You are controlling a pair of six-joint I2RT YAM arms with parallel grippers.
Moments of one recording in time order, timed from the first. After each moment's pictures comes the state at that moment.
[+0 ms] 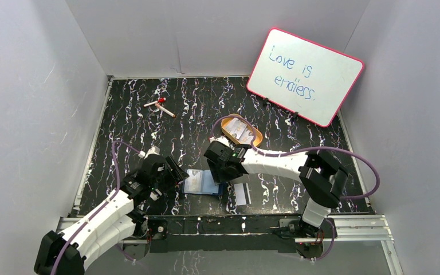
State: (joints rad) left arm -0.55 0.76 0.34 -0.40 -0.01 -1.03; right arm 1.10 1.69 1.12 -0.63 0.17 0.65
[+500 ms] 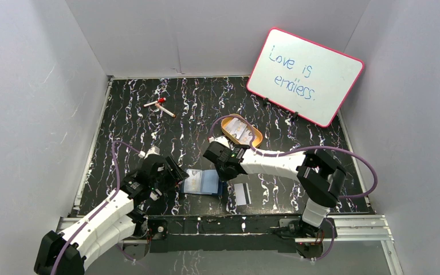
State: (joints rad) left arm -0.55 0.76 0.34 -0.40 -0.01 -1.03; right arm 1.10 1.71 1.12 -0.61 0.21 0.62
